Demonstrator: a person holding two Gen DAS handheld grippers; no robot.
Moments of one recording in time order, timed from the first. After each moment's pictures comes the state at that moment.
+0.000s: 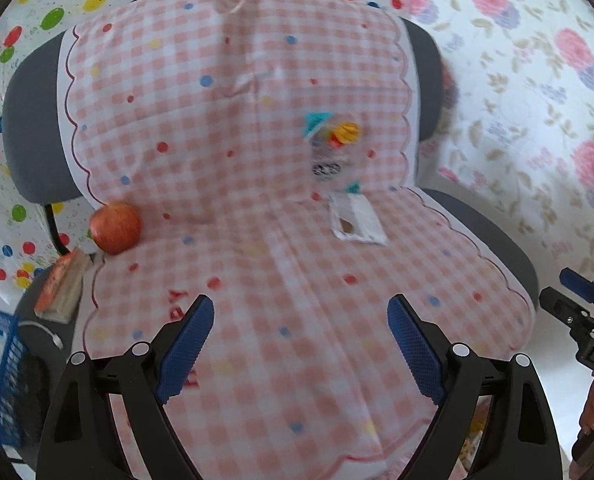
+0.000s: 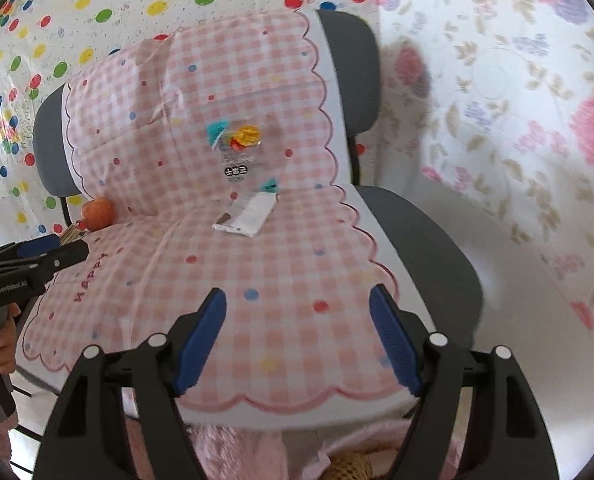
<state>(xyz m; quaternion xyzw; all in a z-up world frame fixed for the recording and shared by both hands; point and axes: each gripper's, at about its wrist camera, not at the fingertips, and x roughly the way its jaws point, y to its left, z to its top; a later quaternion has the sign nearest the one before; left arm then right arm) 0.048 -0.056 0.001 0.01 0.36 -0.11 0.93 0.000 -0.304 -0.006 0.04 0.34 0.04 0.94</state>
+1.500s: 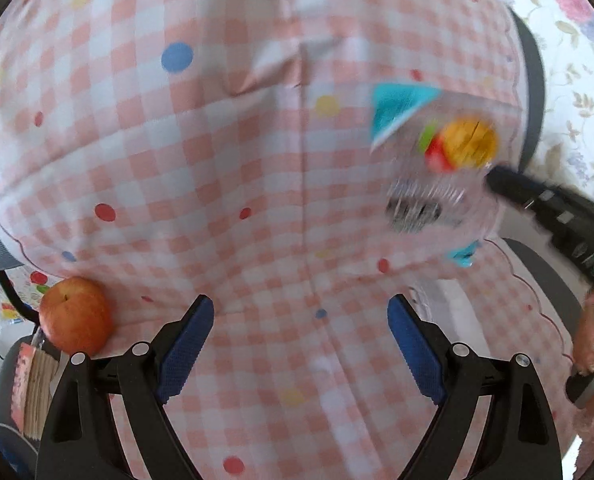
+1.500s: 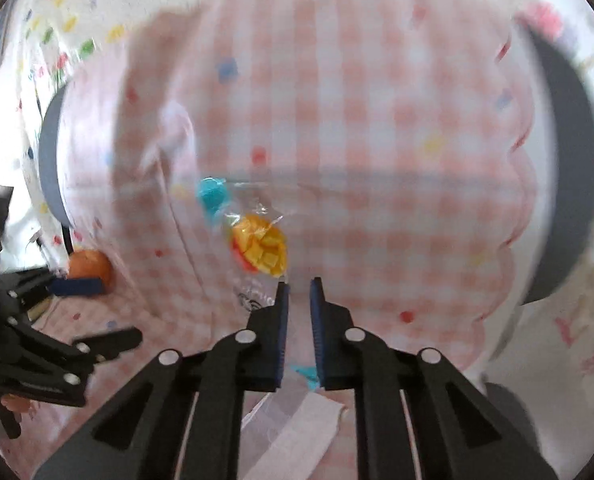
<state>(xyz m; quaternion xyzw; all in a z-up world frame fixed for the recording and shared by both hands) 0.234 -0.055 -0.019 0.01 0.39 -0.08 0.92 0.247 -0.238 0.011 -0.04 0.27 0.21 0.94</state>
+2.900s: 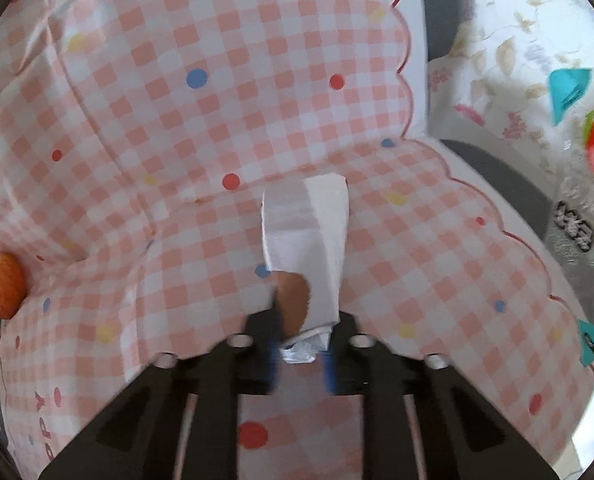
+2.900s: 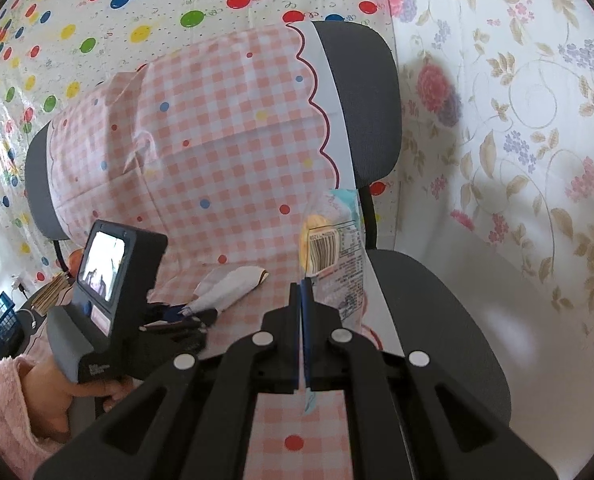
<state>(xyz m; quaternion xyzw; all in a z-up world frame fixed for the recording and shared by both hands) 0.201 -0.189 -0.083 0.07 0.45 -0.13 0.88 0.096 -0.343 0.002 0.05 0.29 0.09 0.95</state>
